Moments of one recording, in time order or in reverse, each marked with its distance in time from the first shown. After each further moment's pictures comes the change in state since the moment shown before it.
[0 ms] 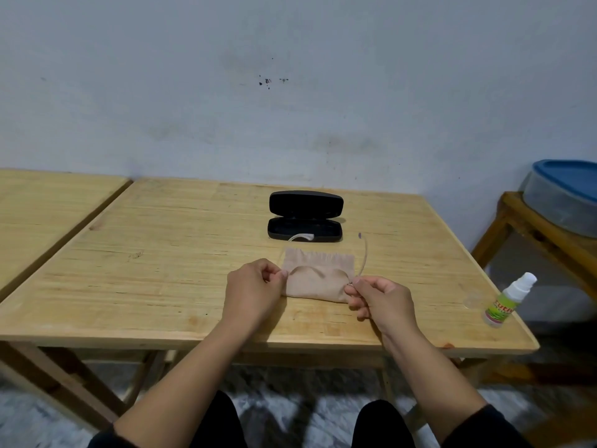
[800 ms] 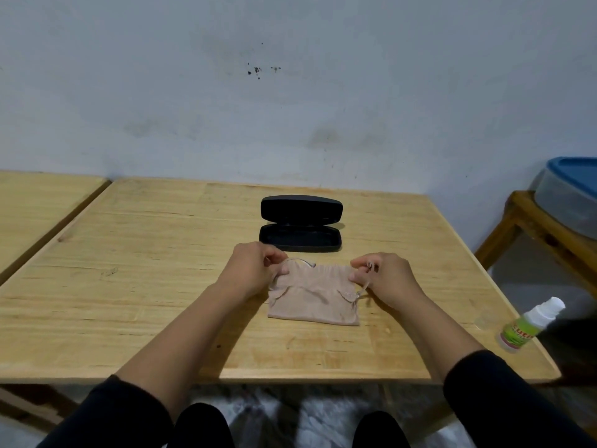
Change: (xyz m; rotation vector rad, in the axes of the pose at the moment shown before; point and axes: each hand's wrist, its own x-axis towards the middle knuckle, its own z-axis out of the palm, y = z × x) left_hand 0.084 0.003 0.012 0.163 -0.293 0.134; right_hand 0.090 -0.025 -0.004 -0.611 -0.141 -0.254
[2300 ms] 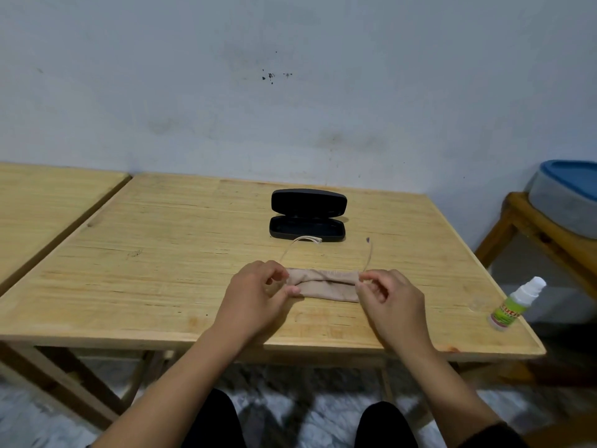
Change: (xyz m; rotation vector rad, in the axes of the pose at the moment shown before) left_hand -0.091 -0.007 0.009 0.000 0.212 0.165; right_hand -0.091 0.007 0.016 -0.101 0.336 -0.296
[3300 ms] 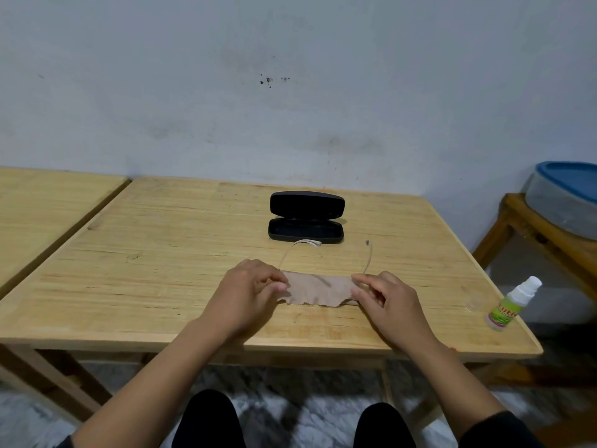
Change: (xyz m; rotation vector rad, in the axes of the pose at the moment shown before) left_hand 0.007 -0.010 -0.015 0.010 -0.069 0.152; right_hand 0.008 0.015 -0.003 0.015 -0.162 -0.122
